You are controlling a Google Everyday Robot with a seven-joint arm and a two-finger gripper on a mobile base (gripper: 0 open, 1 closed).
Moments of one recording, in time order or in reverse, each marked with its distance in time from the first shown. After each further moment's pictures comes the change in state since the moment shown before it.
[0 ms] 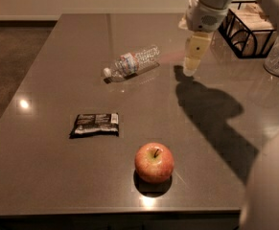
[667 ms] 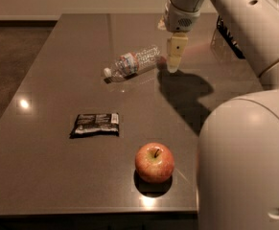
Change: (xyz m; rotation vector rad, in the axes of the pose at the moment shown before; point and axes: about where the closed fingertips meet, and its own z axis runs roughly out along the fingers) arm -0.037 -0.045 0.047 -0.012 0.000 -0.139
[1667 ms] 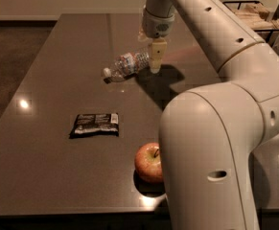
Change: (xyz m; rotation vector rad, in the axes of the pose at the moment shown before) arm -0.042 -0.022 0.048 -0.070 0.019 -0.164
